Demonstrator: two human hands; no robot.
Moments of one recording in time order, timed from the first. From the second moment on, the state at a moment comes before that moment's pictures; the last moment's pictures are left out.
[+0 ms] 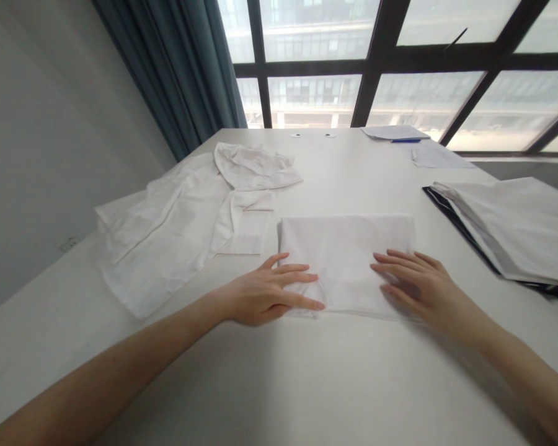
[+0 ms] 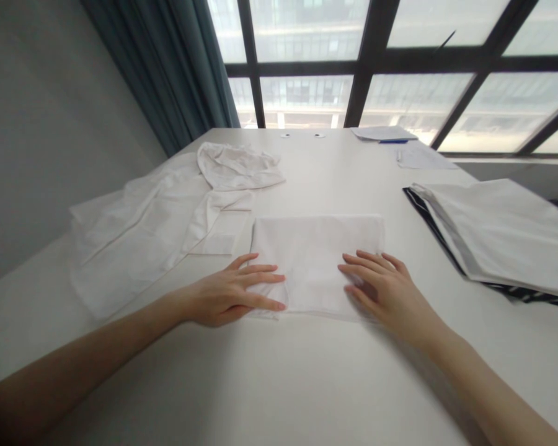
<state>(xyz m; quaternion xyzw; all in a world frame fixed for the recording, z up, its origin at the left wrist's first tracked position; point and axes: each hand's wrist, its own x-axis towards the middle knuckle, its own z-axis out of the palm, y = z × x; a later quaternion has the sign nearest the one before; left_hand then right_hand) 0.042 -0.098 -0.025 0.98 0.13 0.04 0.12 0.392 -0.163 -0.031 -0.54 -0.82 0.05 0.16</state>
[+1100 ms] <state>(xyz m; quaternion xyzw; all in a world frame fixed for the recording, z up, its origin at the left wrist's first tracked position) 0.038 -0.091 -0.033 0.96 0.15 0.17 0.16 0.370 -0.174 -0.015 -0.44 -0.84 0.21 0.23</state>
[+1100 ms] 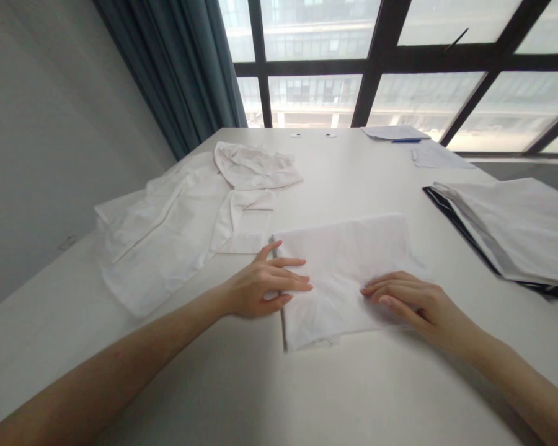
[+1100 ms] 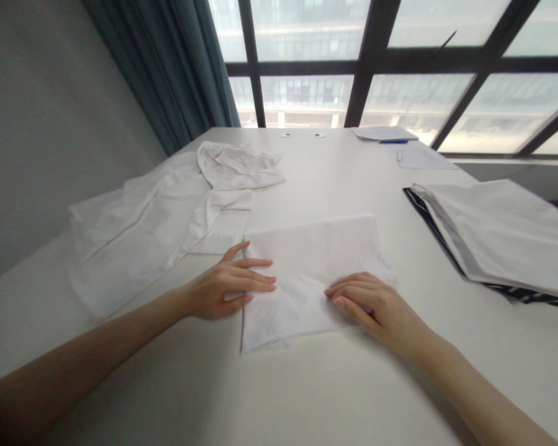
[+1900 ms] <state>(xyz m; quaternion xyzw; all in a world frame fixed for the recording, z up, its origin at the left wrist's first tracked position) 0.042 -0.081 -0.050 0.87 0.40 0.26 0.11 0.377 -0.167 -0.025 -0.45 -0.87 0.15 0.13</state>
